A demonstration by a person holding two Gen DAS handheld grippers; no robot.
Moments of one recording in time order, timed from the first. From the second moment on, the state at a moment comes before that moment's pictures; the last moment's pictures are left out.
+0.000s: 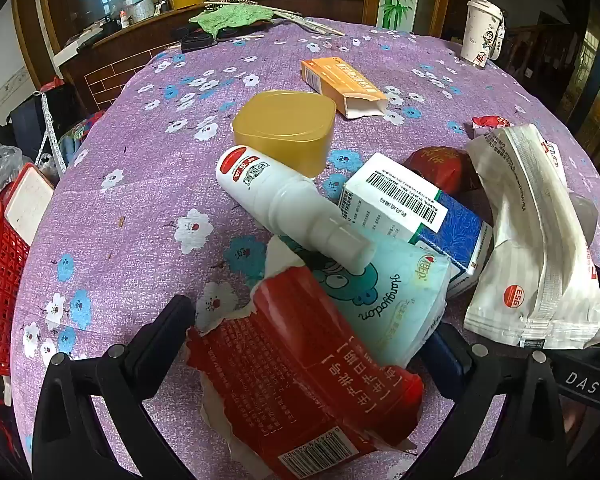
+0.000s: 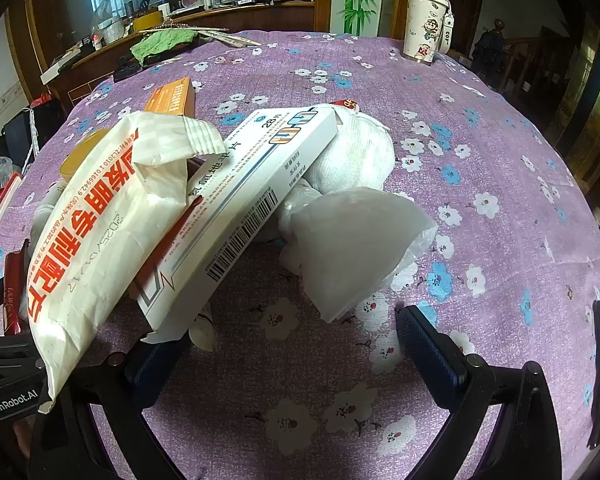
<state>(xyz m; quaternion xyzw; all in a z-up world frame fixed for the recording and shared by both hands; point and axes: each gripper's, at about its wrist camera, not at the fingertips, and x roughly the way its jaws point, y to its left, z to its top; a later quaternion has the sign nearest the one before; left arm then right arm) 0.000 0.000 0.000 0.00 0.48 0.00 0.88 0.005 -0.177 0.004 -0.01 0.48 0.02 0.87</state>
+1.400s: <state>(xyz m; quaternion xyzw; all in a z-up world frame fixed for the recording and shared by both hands) -0.178 0.043 0.068 0.01 0.22 0.05 0.97 -0.173 -0.170 0.090 0.01 0.23 -0.01 0.97</state>
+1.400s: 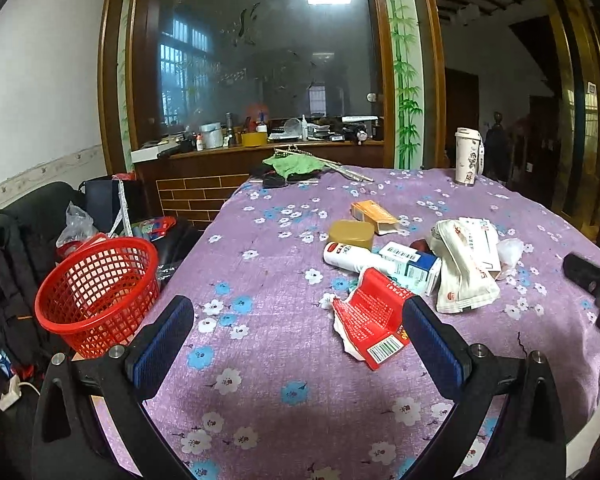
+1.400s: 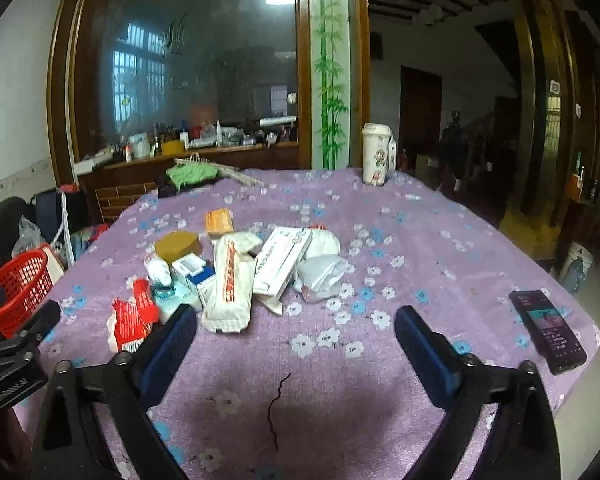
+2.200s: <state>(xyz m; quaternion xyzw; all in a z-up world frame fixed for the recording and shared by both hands) -0.175 0.036 0.070 0.03 0.22 0.05 0.97 -0.185 -0.161 0.106 -0.01 0.19 -0.01 0.98</state>
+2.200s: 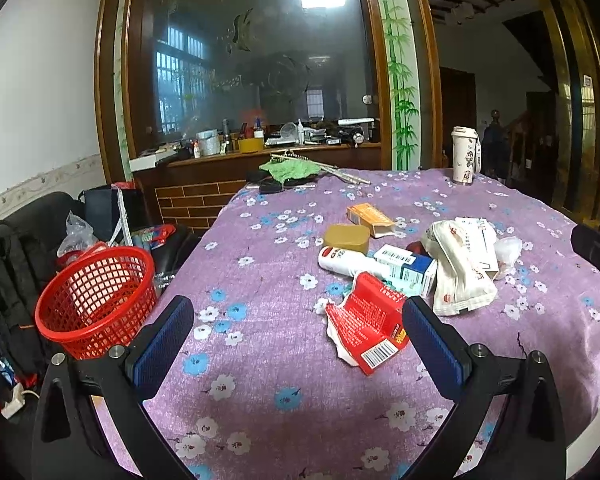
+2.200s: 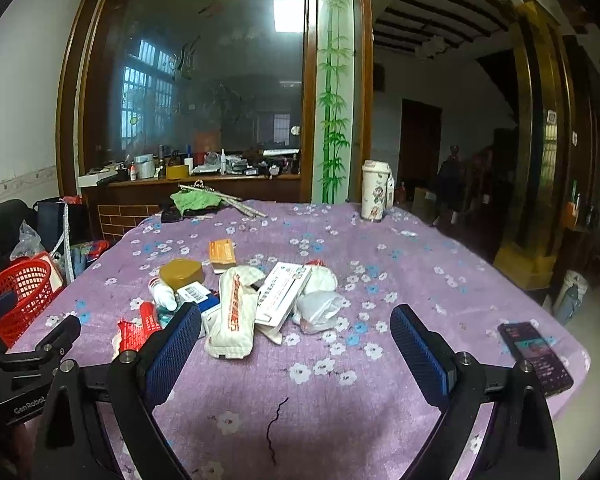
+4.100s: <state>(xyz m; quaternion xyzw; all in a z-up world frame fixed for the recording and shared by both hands) -0.079 0.029 0.042 -0.09 0.44 -0.10 0.89 -0.124 -0.187 0.082 0.08 0.33 0.11 0.93</state>
